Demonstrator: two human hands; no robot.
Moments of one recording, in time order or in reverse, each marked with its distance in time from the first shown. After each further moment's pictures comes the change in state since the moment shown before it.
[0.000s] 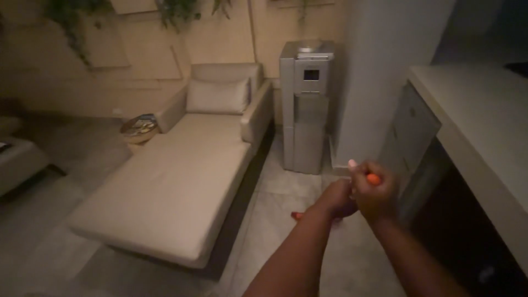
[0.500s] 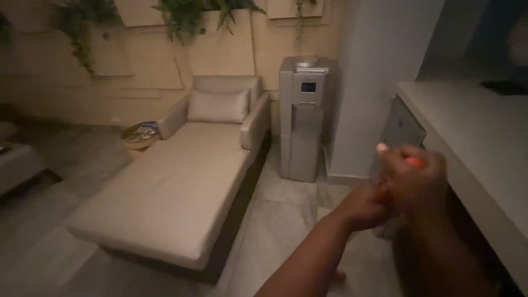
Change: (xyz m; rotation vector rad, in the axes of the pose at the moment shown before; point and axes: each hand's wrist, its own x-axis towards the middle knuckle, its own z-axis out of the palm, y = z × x) left_hand -0.076 0.138 0.009 -0.248 -0.175 0.013; right_hand -0.026 -0.127 -0.063 -1.025 0.175 -0.957
